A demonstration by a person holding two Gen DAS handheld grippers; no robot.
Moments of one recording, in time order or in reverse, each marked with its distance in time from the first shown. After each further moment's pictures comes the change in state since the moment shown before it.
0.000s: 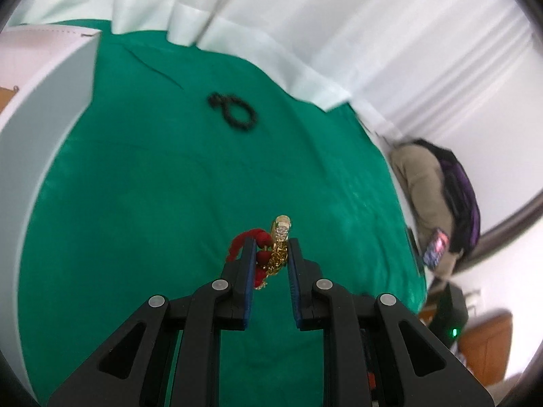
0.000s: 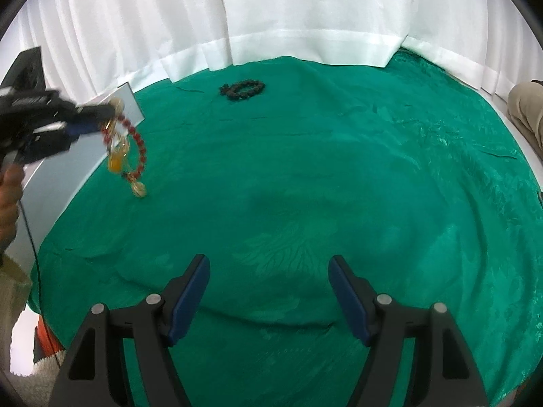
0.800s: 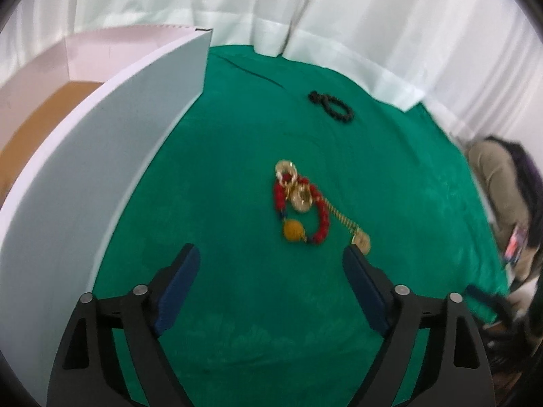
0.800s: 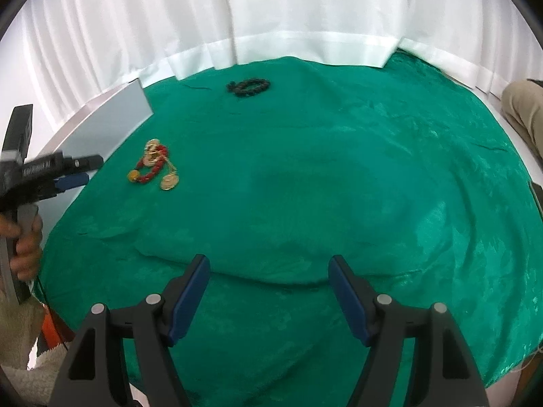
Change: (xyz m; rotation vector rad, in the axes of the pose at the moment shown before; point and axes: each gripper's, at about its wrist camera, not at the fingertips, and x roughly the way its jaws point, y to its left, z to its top) left arm -0.015 0.038 -0.060 0.034 -0.131 0.394; right arm -0.020 0.015 -0.014 -0.018 0.001 -0.003
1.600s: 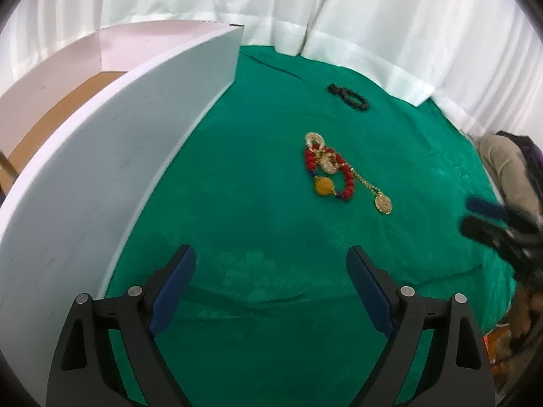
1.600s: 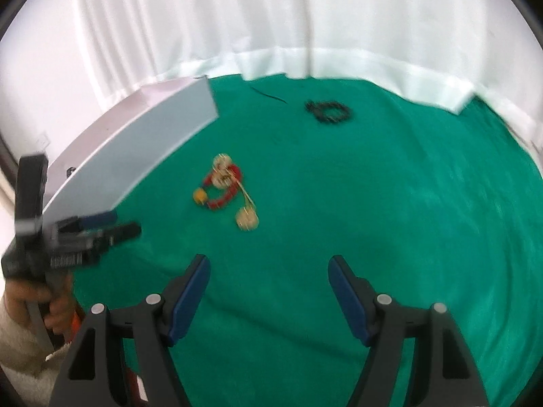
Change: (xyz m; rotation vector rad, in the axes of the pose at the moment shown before) left arm -0.030 0.027 -0.047 -0.027 -0.034 0.056; right arm 0.019 0.075 0.069 -0.255 0.016 0.175
